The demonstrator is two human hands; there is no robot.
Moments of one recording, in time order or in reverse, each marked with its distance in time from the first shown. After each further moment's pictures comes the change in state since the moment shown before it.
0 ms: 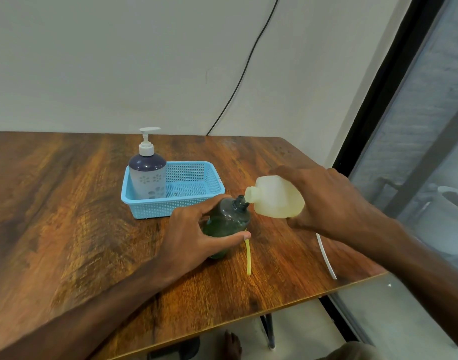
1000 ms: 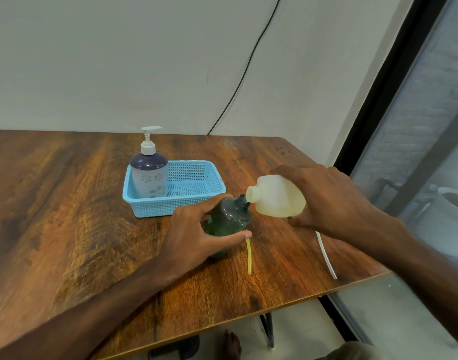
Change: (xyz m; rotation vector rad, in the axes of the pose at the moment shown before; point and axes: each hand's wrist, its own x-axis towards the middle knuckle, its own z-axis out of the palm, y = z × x) left_hand 0.000 -0.002 0.002 -0.001 -0.006 -0.012; right_hand -0.001 -0.001 -0.003 -0.024 -0.015 0.010
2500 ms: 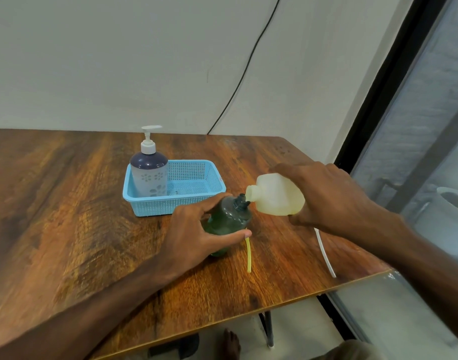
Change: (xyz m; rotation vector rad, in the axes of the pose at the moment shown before) left_hand -0.001 0.001 -0.001 -0.011 0.011 0.023; right_hand 0.001 0.001 -0.001 -0.042 0.005 -0.018
